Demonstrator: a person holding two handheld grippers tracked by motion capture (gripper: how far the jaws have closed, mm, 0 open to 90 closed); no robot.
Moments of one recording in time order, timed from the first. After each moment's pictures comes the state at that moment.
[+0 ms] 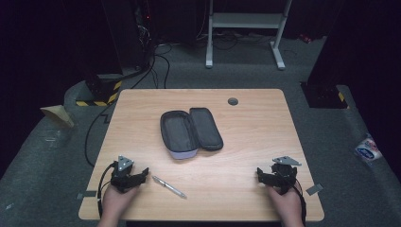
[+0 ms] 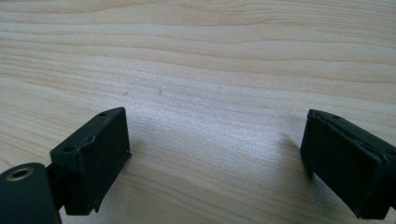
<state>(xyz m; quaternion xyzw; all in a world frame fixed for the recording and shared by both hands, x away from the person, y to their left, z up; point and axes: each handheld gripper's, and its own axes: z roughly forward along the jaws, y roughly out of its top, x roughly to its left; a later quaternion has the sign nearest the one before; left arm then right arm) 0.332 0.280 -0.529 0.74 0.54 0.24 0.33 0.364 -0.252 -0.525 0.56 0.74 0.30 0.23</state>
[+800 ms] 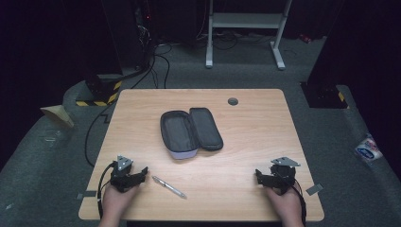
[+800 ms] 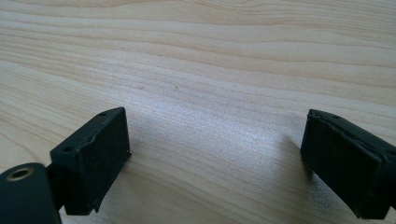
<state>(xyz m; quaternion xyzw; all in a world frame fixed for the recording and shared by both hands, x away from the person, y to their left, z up) 0.333 0.281 -0.529 0.73 0.55 0.25 0.33 0.362 -0.250 -0.525 0.53 0.76 0.30 0.22</state>
